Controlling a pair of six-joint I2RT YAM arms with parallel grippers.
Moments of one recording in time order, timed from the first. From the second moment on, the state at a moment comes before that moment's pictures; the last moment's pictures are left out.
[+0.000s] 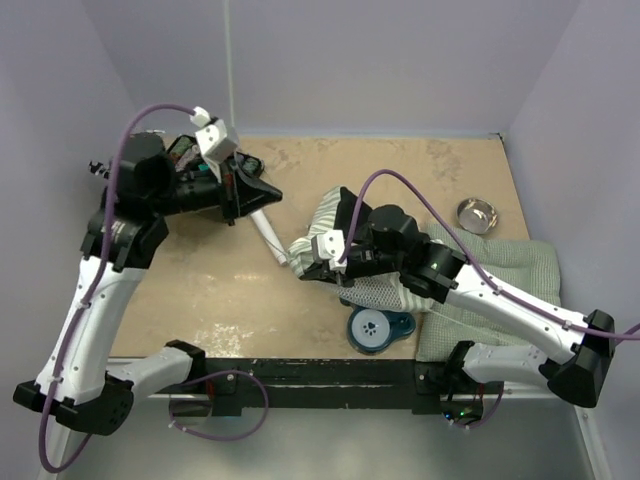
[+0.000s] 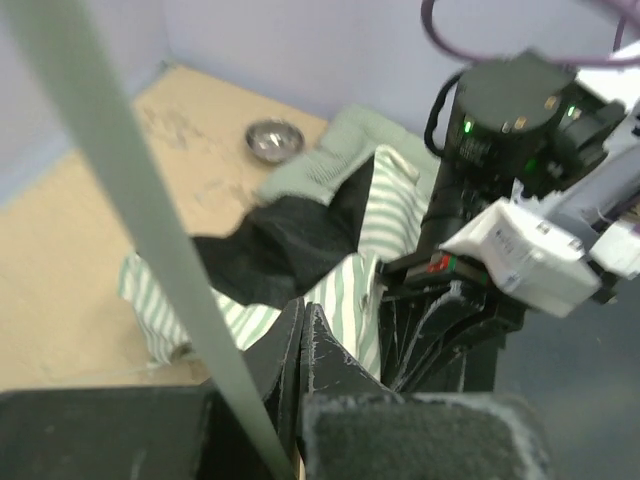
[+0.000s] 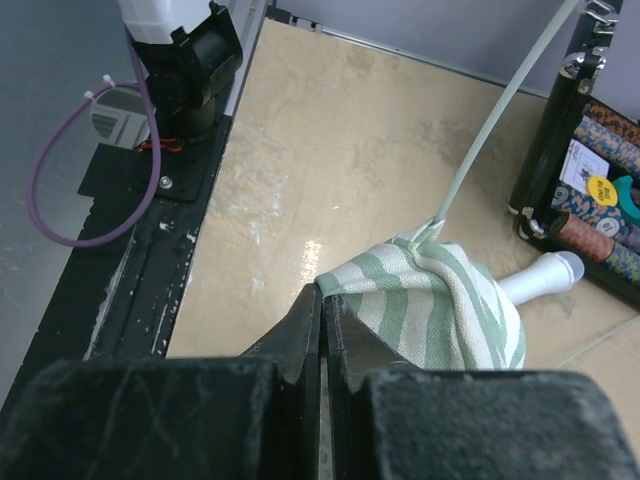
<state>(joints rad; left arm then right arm) -0.36 1.09 1.47 -0.60 0.85 -0.04 0.94 1.16 1.05 -0.22 -0.64 -0.46</state>
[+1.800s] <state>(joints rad) -0.32 0.35 1.42 0.01 0.06 -0.05 0.84 1.11 1.04 -0.23 -0.67 -0.34</state>
